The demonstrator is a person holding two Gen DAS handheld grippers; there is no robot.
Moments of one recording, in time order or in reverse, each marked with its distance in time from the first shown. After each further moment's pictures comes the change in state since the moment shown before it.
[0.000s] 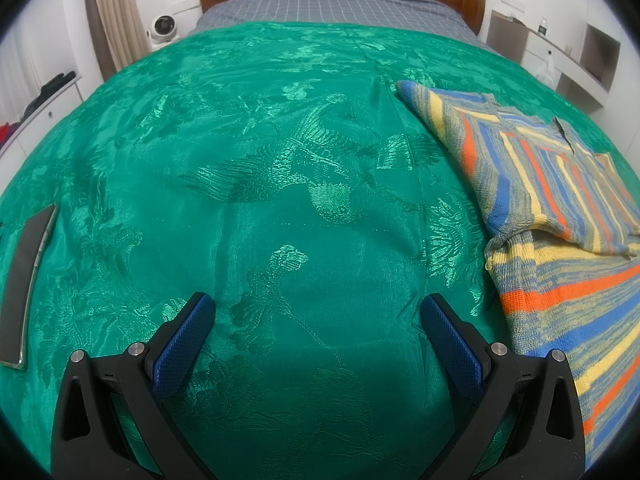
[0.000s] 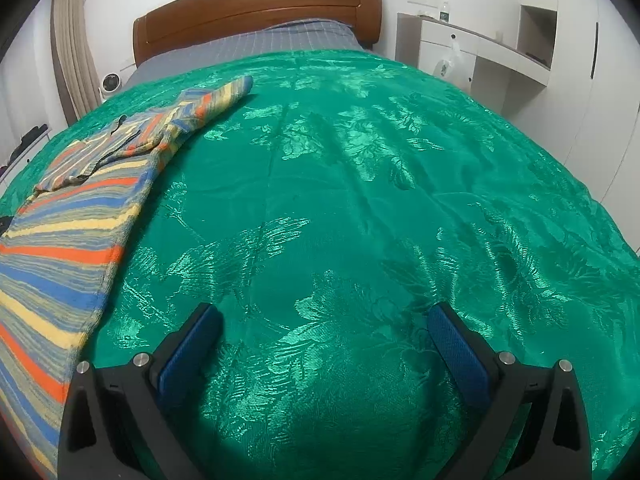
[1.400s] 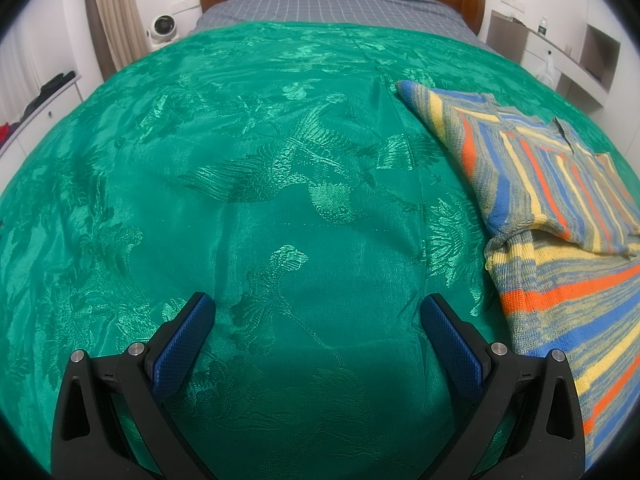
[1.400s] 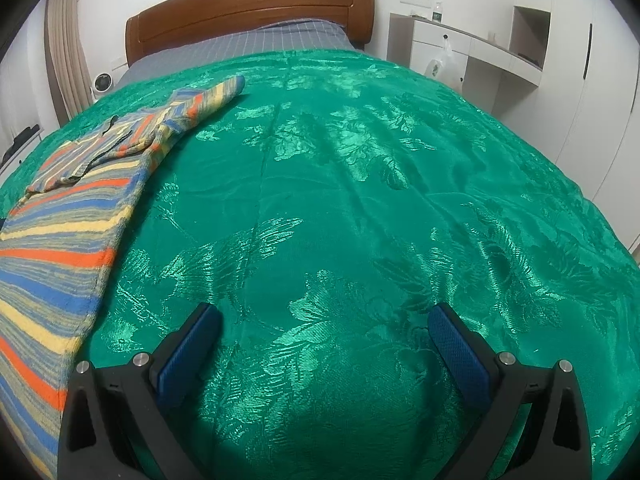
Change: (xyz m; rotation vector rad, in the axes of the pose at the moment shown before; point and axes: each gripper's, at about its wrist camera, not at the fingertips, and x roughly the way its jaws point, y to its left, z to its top) left arm 0.000 0.000 0.000 0.002 -0.001 -0.003; right arm -0.002 0.000 0.001 0.009 -0.001 -0.035
